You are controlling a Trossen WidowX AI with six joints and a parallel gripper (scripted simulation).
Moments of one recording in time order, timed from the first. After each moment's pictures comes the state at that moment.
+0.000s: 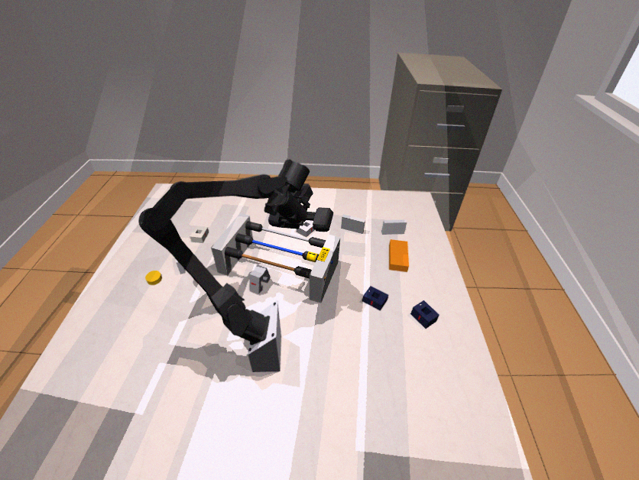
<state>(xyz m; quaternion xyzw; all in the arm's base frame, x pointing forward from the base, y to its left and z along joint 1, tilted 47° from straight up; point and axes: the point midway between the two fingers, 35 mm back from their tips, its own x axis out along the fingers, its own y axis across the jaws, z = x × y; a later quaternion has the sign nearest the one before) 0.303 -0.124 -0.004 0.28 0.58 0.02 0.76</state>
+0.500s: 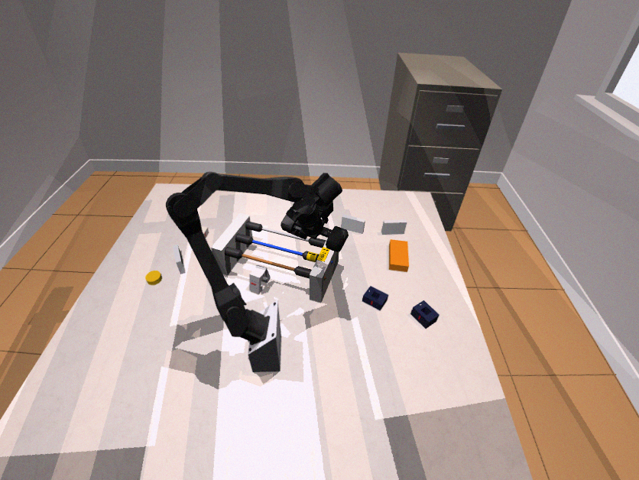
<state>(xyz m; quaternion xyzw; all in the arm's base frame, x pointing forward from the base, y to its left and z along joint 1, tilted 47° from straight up) 0.272 -0.132 -0.041 0.40 0.62 0.06 0.68</state>
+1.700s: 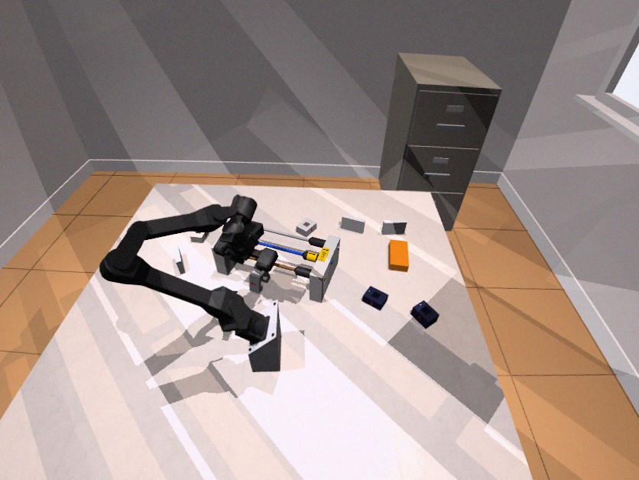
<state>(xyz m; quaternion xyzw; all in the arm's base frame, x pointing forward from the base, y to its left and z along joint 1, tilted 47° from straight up) 0.225 0.059 0.051 0.37 0.65 0.13 0.65</state>
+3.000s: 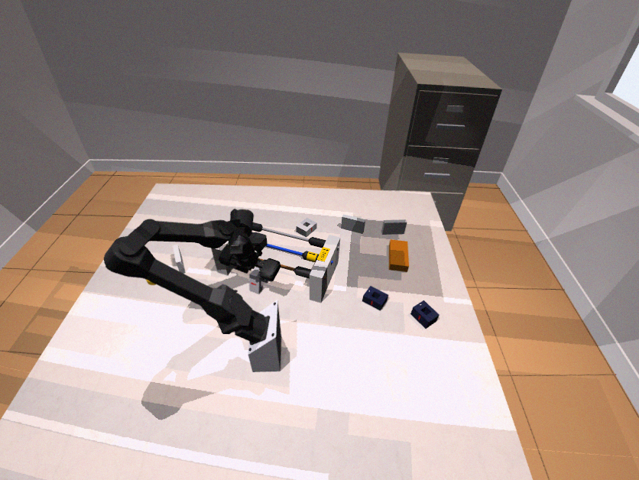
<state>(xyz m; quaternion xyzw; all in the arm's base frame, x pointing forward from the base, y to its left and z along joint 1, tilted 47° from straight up) 0.230 0.098 0.012 0.38 0.65 0.14 0.65</state>
